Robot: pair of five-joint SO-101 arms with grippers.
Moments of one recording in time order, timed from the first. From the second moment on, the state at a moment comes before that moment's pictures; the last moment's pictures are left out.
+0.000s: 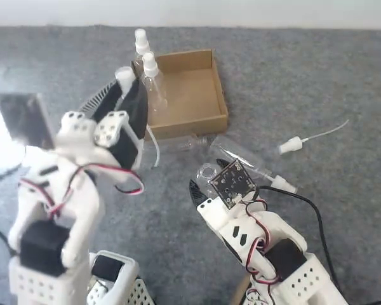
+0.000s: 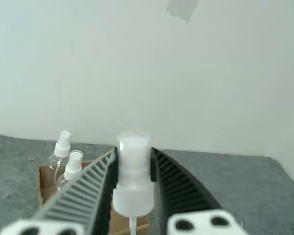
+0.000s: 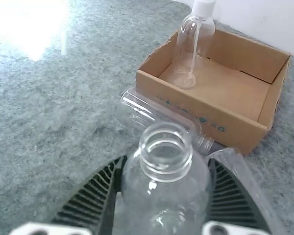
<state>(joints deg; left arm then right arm) 10.2 -61.7 26.7 57.4 22.3 -40.9 -85.8 79.0 44.4 3.7</state>
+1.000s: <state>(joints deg) 30.5 -81.8 46.2 43.4 22.5 -45.5 -85.8 79.0 44.4 3.6</state>
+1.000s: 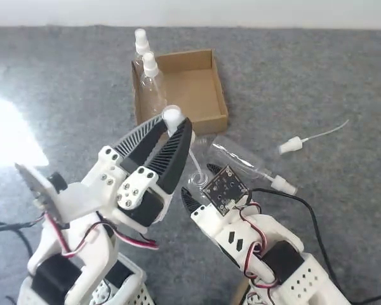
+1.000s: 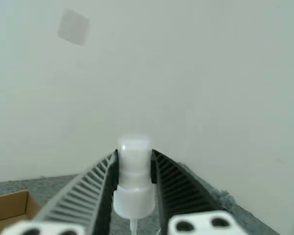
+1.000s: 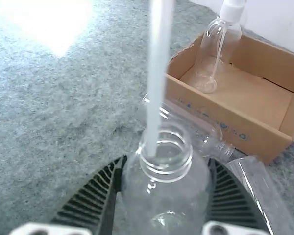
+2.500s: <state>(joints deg) 31.5 -81.5 60.1 40.2 21.6 -42.1 -102.7 81.8 49.8 3.7</state>
